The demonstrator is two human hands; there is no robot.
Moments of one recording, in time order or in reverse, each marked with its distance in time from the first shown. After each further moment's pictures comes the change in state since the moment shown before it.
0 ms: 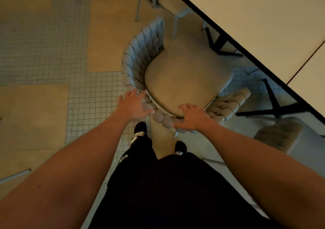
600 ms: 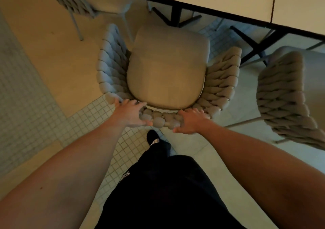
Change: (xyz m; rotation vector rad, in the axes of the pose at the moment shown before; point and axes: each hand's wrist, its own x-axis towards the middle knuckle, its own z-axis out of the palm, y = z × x) left_hand 0.121 -0.047 -0.051 0.610 -0.299 0.480; right_hand 0.054 -0.070 0.042 0.304 -0.052 0.340
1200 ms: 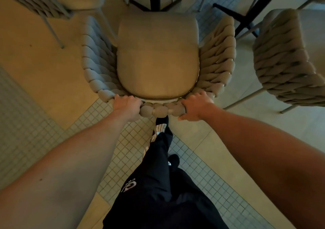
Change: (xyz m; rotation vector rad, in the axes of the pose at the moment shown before) left_hand 0.019 0.003 0.022 0.246 0.084 0.054; right_hand 0.005 -0.012 0.032 -0.162 0.101 0.094
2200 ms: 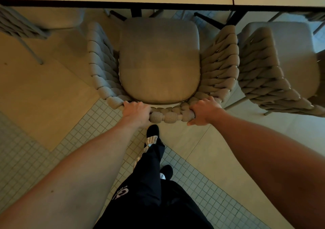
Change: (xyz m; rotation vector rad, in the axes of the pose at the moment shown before) left_hand 0.053 0.052 -0.075 -0.035 0.033 0.142; right_hand 0.005 0.090 -0.026 0.083 -0.089 0.121
